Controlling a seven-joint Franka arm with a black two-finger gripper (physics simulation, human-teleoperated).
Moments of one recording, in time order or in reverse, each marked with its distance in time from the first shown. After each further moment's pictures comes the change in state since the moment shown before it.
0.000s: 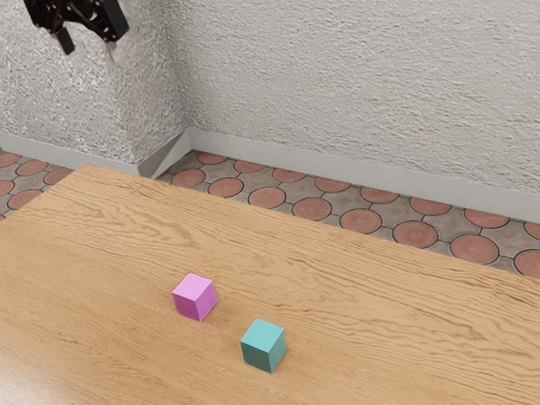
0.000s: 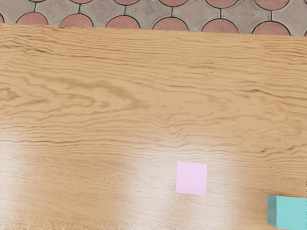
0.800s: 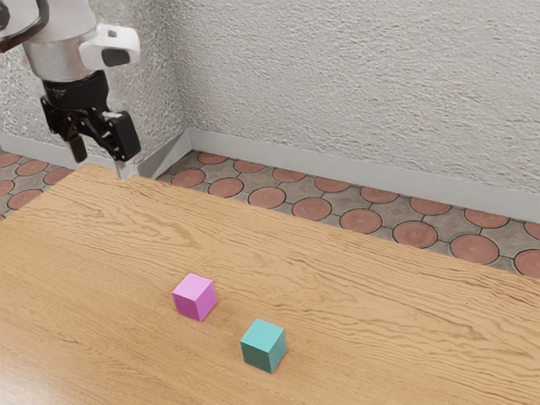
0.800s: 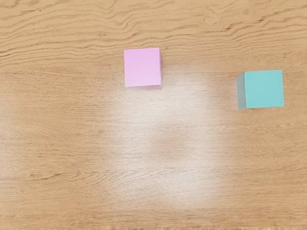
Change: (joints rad) arm -0.098 -0.300 -0.056 -0.563 -0.060 0.062 -0.031
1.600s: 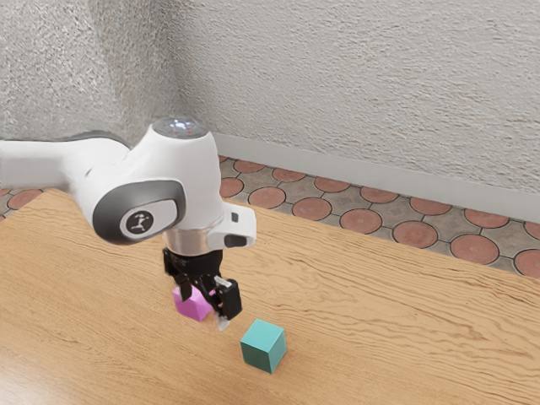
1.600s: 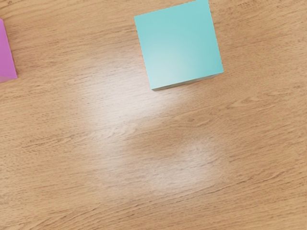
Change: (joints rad) arm -0.213 0.180 -0.051 -0.448 -0.036 0.539 -0.101
